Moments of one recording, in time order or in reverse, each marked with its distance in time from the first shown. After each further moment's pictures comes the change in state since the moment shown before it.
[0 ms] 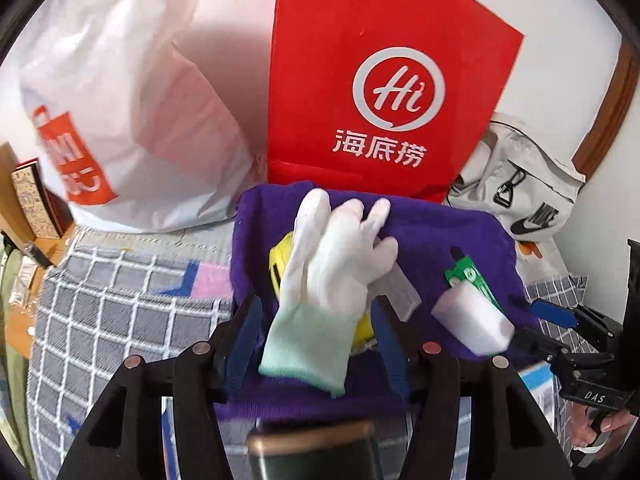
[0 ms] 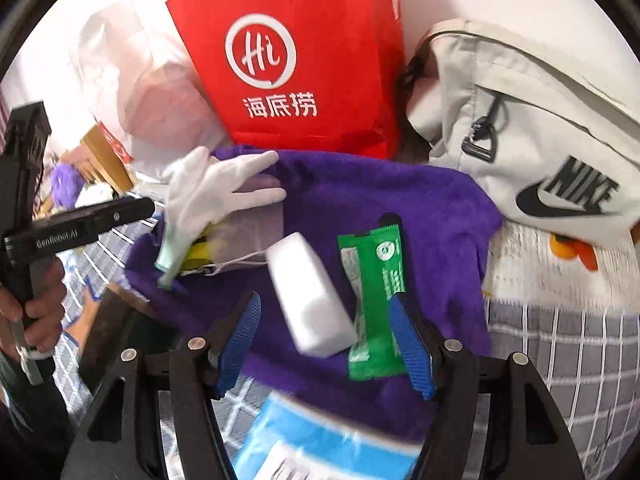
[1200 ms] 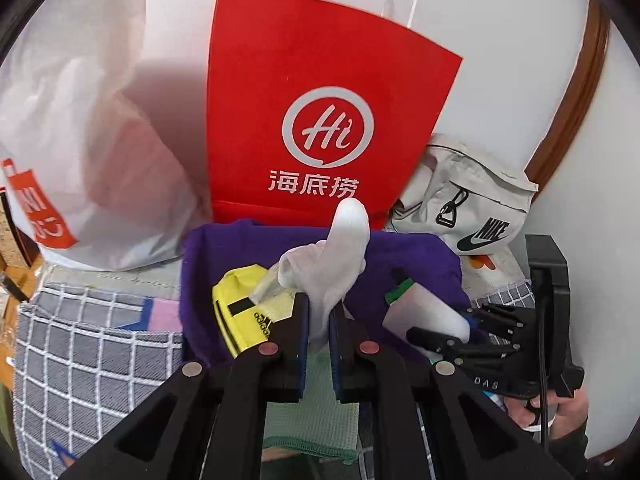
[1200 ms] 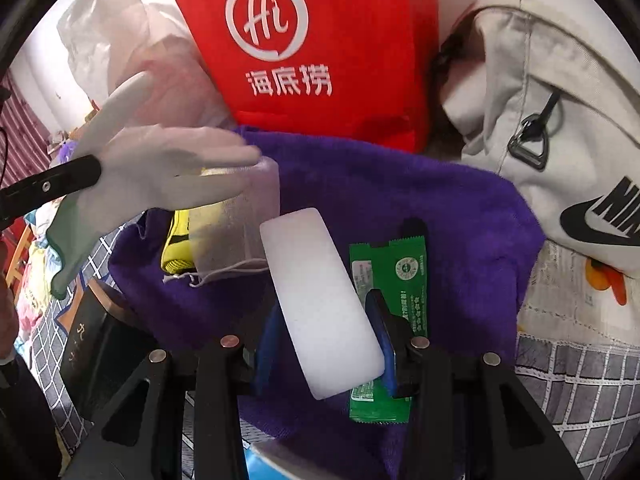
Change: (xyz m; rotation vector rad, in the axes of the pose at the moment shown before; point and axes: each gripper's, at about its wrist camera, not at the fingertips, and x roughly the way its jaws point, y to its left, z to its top) left arm -0.009 -0.026 0.023 0.043 -0.071 -0.156; right arm 0.063 -0.001 0.025 -0.084 0.082 0.031
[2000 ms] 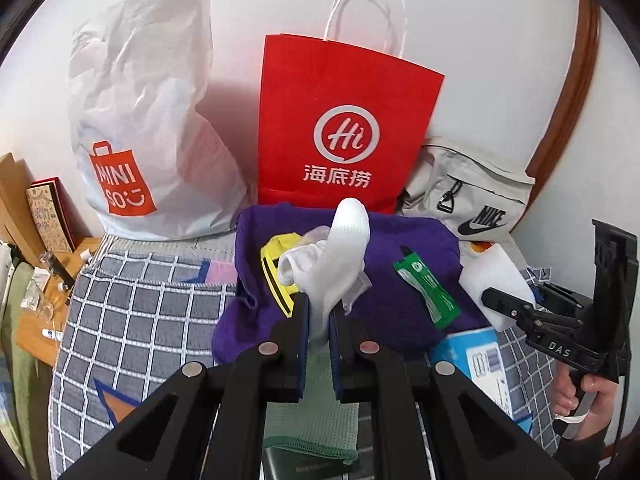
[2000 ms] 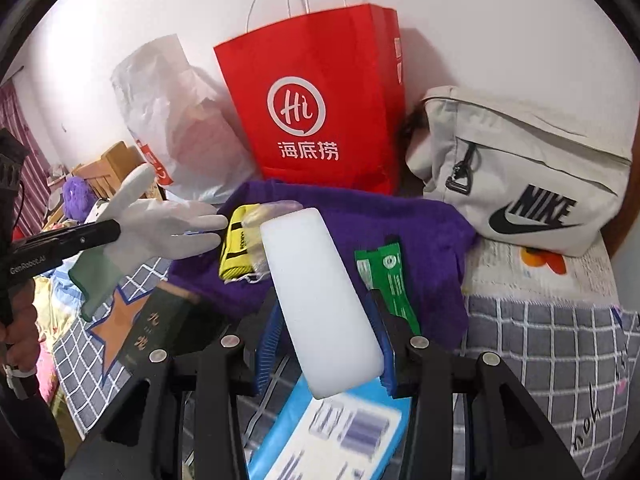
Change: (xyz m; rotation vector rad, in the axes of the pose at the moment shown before) left arm -0.086 0.000 -0.041 -0.006 -0.033 0.105; right arm -0.109 0.029 -0.039 0.035 -0.205 -0.049
